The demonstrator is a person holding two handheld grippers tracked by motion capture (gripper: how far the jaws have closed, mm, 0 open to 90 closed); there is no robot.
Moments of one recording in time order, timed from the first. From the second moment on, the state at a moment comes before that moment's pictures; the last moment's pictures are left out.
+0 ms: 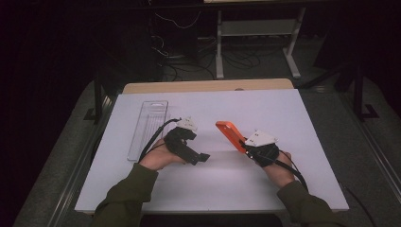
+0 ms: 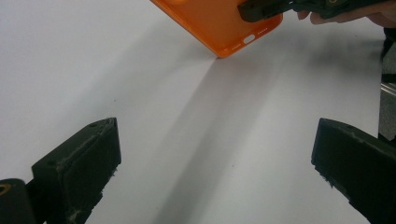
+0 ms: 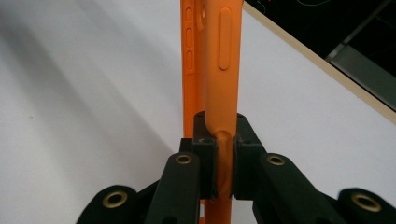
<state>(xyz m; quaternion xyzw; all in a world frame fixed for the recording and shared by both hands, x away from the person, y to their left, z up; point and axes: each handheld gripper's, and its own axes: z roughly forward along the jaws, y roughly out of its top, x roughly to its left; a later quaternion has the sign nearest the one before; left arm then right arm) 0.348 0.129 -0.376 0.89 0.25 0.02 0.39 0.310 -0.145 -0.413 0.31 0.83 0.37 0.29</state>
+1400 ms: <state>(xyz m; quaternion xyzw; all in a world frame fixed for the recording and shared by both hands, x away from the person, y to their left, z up) 0.348 0.127 -0.374 0.87 0.26 0.05 0.41 0.322 -0.170 -0.415 0.42 0.76 0.45 0.20</state>
